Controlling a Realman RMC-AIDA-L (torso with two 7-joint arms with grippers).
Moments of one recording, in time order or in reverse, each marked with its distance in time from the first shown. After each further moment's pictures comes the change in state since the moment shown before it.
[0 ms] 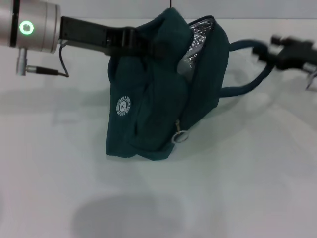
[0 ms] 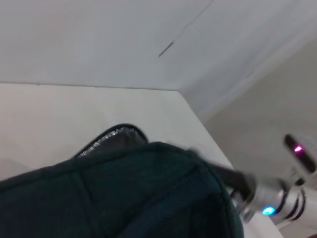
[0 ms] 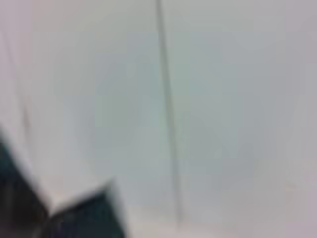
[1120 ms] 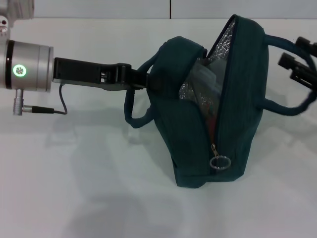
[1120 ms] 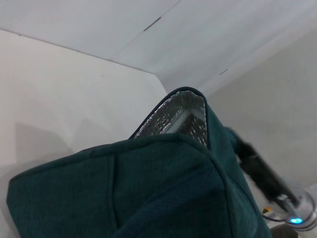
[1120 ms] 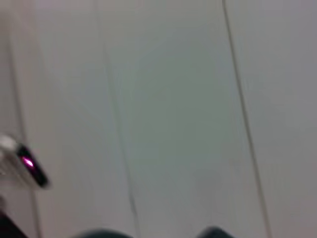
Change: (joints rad) left arm 0.083 -0.006 -0.009 -0.141 -0.072 0.051 0.117; right arm -0.256 -0.018 0.014 -0.103 0.214 -0.503 -0.154
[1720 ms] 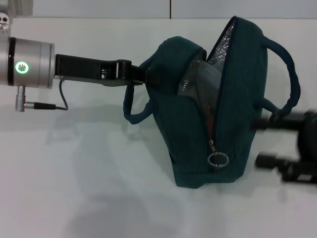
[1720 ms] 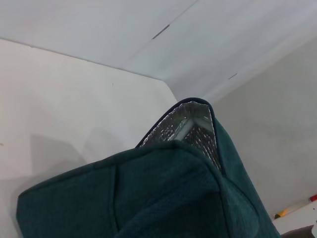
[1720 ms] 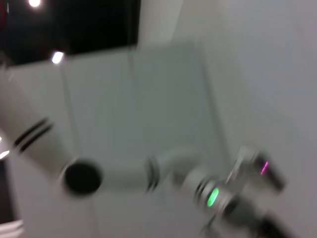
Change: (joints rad) left arm -0.005 0.001 0.003 -0.002 0.005 -0.035 0.010; right arm 0.086 -0.004 0.085 0.025 -0.305 -0.558 0.105
